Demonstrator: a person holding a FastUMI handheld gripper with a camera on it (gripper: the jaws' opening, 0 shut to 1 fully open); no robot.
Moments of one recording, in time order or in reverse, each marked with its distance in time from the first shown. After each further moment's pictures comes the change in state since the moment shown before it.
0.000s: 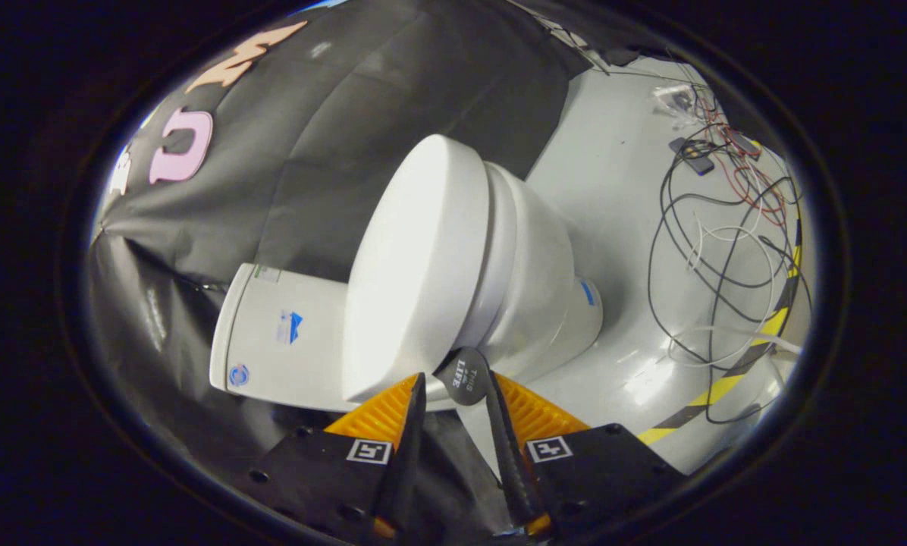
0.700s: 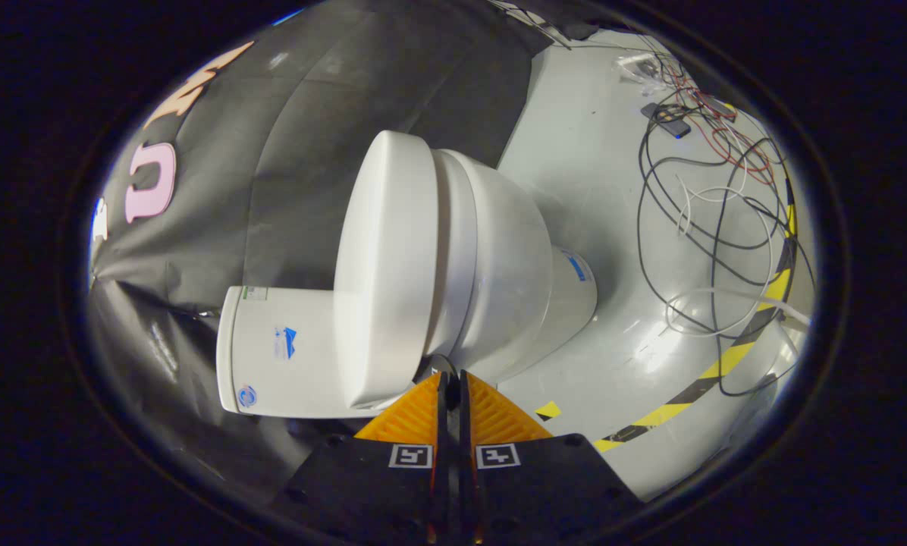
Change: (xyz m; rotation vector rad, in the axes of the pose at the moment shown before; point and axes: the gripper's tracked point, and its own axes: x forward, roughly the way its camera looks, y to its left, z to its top) arm 0.007 -0.015 0.001 0.136 0.051 -0.006
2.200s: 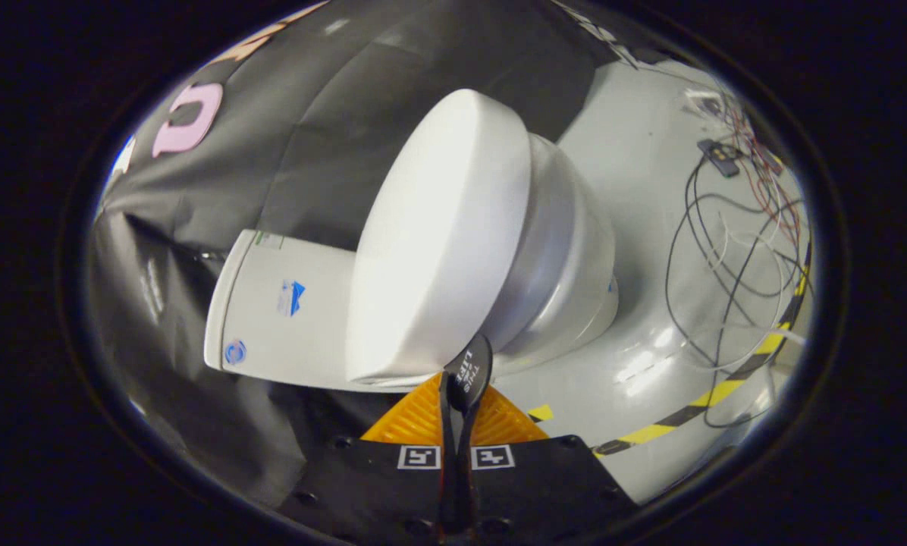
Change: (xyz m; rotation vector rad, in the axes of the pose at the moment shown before) arm 0.004 0.043 -0.021 -0.275 0.055 -0.020
